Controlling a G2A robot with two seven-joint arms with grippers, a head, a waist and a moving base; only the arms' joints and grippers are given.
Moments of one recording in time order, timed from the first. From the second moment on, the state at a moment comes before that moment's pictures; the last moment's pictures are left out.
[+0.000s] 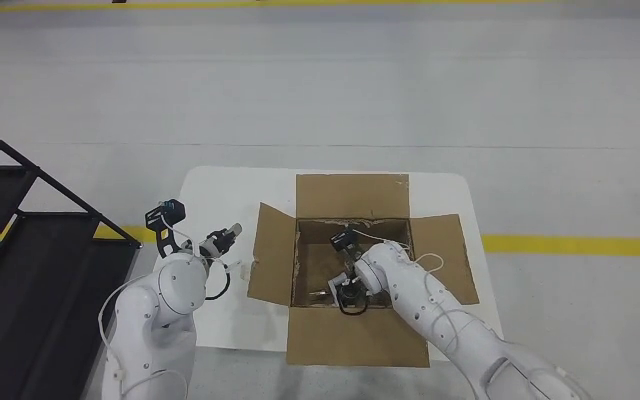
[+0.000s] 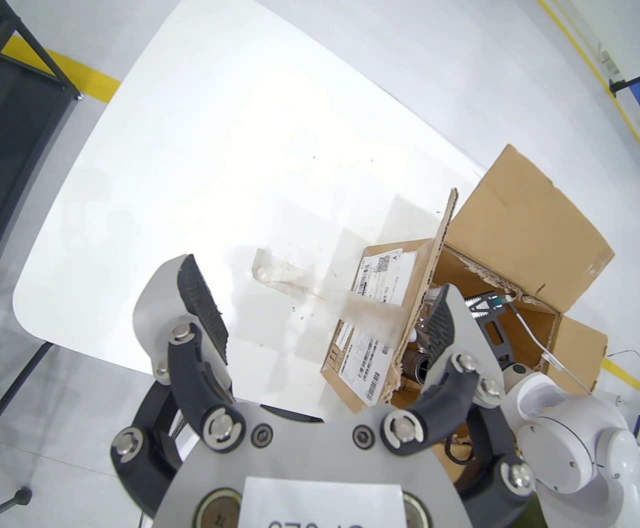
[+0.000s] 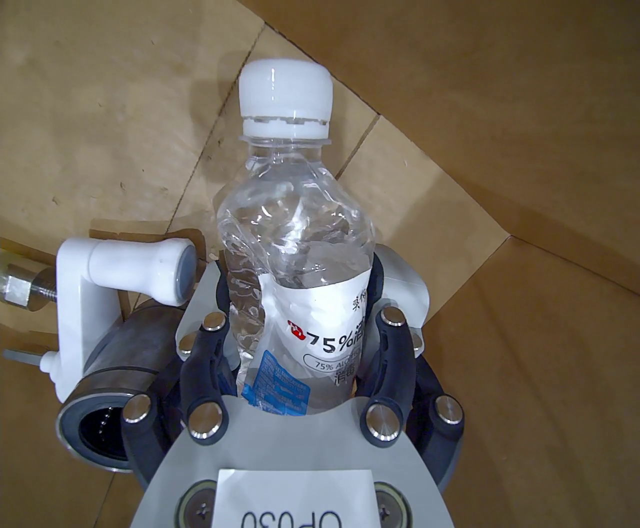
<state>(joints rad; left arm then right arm) 1.36 -1.41 -1.55 -2.06 1.27 0.54 -1.18 -0.77 -1.45 0.65 -0.93 -1.12 0.11 0.97</state>
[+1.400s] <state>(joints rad) 1.36 -1.41 -1.55 -2.06 1.27 0.54 -1.18 -1.06 -1.33 1.09 -1.39 -0.97 -0.07 0.92</state>
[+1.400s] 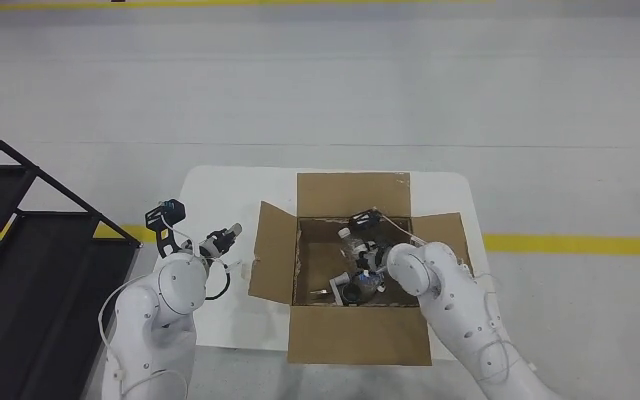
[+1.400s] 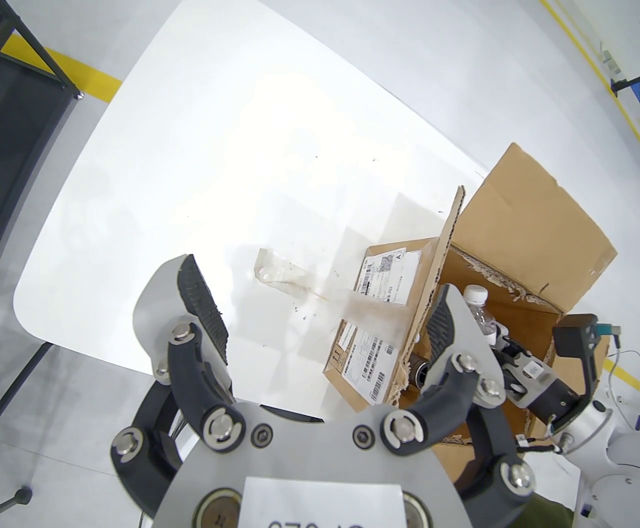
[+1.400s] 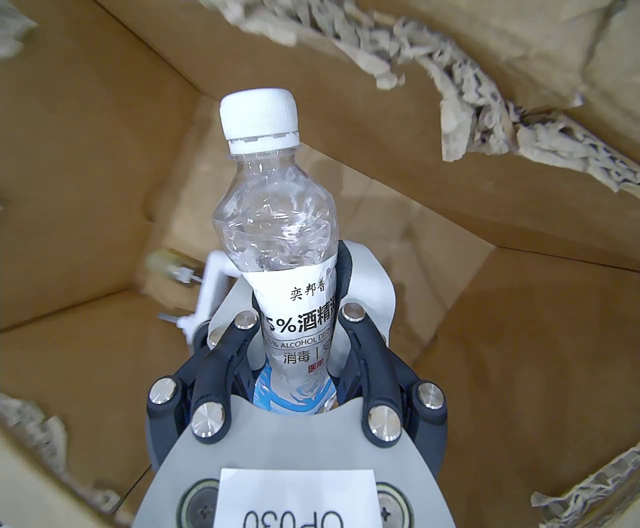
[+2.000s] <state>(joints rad) 1.36 -1.41 -1.55 -2.06 1.27 0.54 -1.18 -1.27 -1.26 1.42 -1.43 -0.40 -0.50 0.85</state>
